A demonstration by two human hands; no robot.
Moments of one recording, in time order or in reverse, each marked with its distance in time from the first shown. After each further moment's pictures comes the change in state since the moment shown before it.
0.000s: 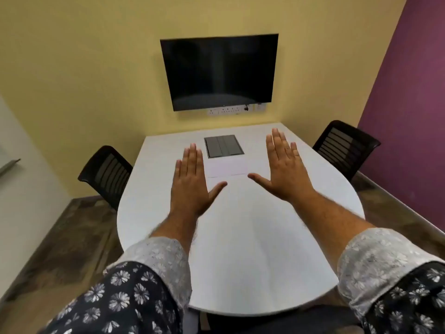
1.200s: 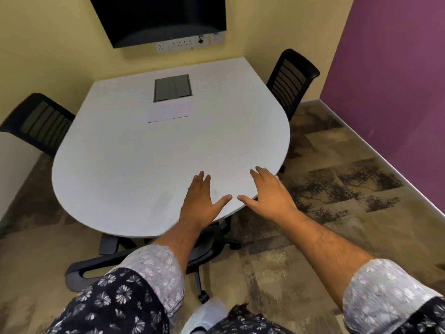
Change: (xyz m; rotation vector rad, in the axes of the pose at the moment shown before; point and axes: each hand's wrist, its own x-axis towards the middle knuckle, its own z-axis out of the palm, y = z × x) left_hand -0.169 0.415 0.114 -0.332 -0.630 -0.282; right_hand -0.307 0.309 0.034 0.266 -0.462 0.154
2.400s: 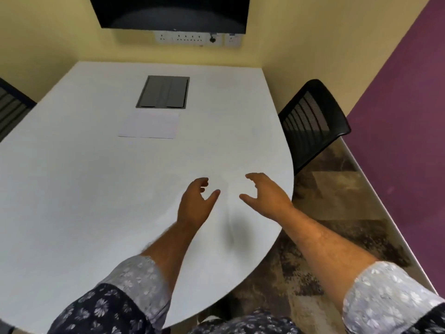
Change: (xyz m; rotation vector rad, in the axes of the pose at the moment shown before) left_hand 0.391 0.073 0.068 -0.571 0.246 -0.244; right_hand 0.393 0.176 -0.028 0.239 -0.208 -0.043
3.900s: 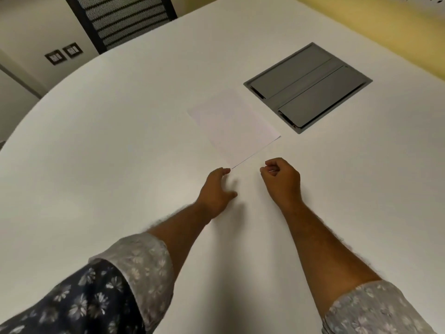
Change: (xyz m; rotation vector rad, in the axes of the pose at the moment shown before) left_hand 0.440 -0.100 0.063 -0.183 0.440 -0.720; right_hand 0.636 -0.030 0.162 0.393 -0.357 -0.339
